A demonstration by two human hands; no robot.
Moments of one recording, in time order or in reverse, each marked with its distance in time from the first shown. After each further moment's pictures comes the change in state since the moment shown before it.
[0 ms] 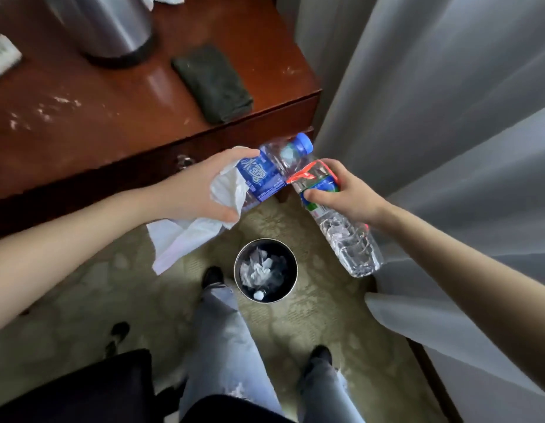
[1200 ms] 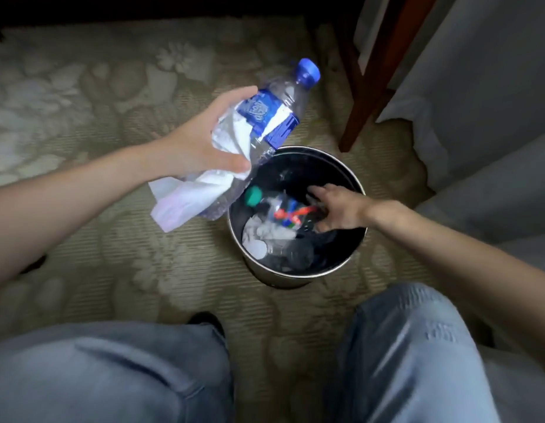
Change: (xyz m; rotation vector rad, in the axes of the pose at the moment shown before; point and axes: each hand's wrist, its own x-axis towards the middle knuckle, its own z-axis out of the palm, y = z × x) left_hand 0.034 -0.387 0.285 -0.125 0.419 -0.035; right_hand 0.200 0.409 0.249 -0.973 -0.392 -0.245
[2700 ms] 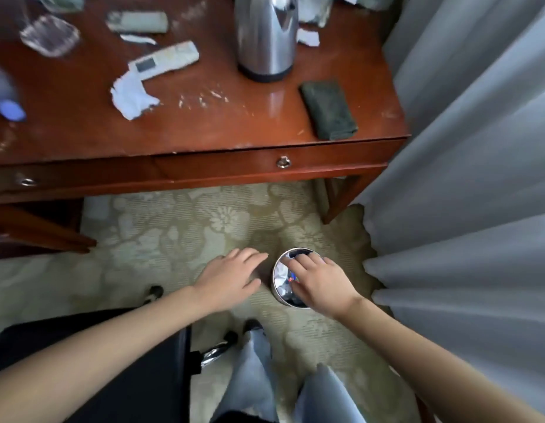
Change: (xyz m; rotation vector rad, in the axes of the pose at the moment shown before) left_hand -0.139 0.372 -0.231 0.724 -0.278 -0.212; right_hand -0.270 -0.285 -0.333 -0.246 0.463 -0.226
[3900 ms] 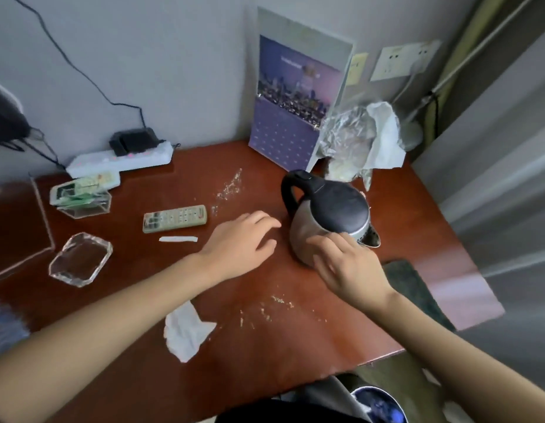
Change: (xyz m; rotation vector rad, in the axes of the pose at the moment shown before) left_hand 0.247 -0.239 -0.374 0.053 0.306 0.190; right_hand 0.405 0.082 -0.186 0.015 0.485 0.153
